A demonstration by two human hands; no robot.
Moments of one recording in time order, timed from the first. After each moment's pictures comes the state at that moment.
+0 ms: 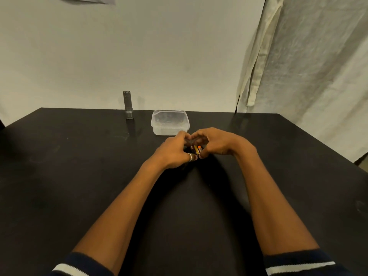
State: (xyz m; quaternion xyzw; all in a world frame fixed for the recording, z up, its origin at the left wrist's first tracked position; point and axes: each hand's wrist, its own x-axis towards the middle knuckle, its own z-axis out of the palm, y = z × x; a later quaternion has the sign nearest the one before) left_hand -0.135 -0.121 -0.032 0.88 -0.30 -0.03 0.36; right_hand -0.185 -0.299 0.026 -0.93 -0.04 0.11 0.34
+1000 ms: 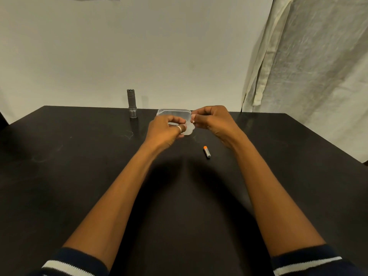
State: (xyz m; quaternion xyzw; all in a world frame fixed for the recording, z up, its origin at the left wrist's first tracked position) left_hand -0.123 -0.103 0.006 0.78 -0.16 0.02 0.61; right_hand -0.154 -0.280 0.032 -0.82 -0.02 -0.15 0.56
